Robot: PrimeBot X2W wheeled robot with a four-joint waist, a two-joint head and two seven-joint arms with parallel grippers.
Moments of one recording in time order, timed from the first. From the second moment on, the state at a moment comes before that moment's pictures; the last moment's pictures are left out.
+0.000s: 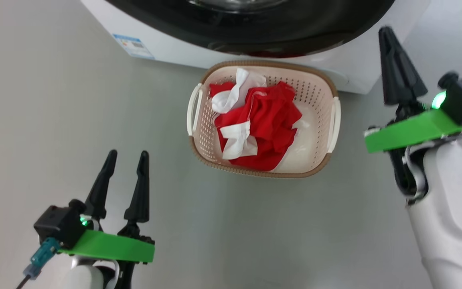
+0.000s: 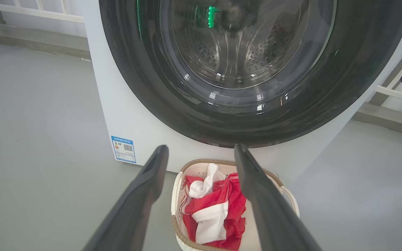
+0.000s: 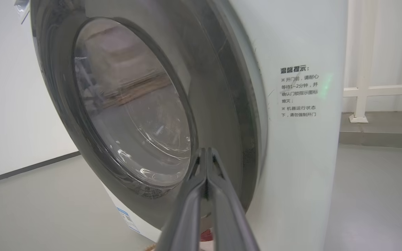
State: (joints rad) left arm -0.27 0.02 -0.08 0.19 -0.36 -0.13 -0.25; right arm -0.61 -0.09 0.05 0.34 0.30 0.13 -0.26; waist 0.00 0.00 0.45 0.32
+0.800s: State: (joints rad) left arm -0.13 0.11 -0.03 0.22 -0.33 -0.13 -0.25; right arm -0.23 -0.09 0.08 0.28 0.32 0.13 -0.26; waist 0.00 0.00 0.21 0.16
